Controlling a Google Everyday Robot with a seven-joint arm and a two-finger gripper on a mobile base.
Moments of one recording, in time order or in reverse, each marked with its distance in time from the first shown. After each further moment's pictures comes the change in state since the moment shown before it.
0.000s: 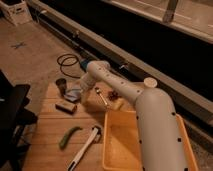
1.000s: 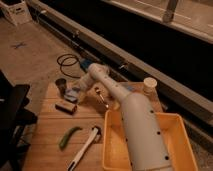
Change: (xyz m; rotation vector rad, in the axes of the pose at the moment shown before) arm 0.008 -0.026 0.055 0.011 -0.135 0.052
